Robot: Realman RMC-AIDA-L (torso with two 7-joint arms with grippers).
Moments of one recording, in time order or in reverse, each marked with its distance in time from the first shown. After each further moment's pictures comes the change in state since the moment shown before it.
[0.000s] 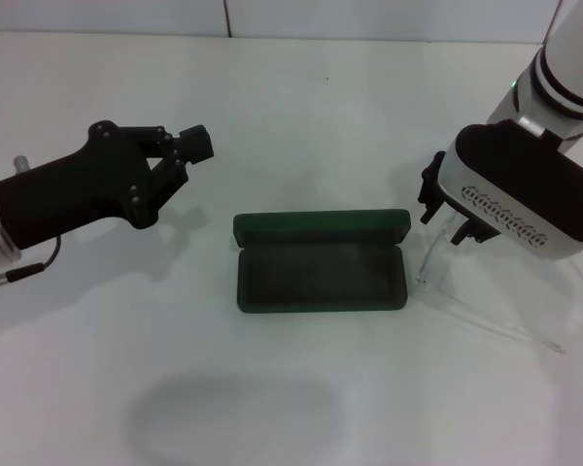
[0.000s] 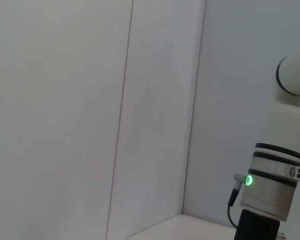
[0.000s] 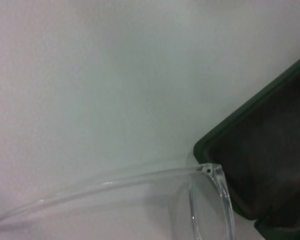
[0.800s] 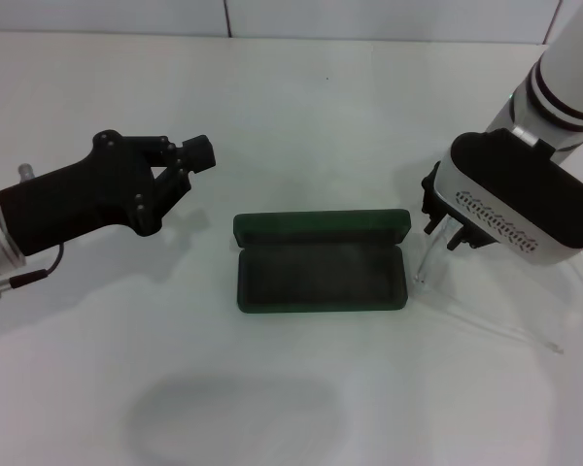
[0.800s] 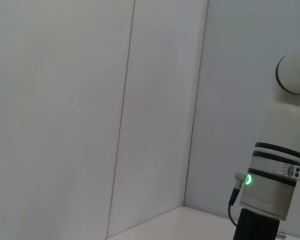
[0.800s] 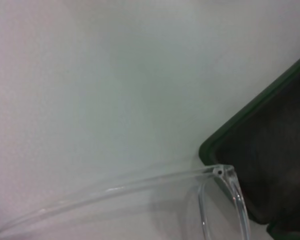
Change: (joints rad) left arm 0.000 0.000 0.000 -0.017 0.017 -0.017 0.015; right arm 0.013 0.000 -0.011 0.082 0.022 0.052 0.007
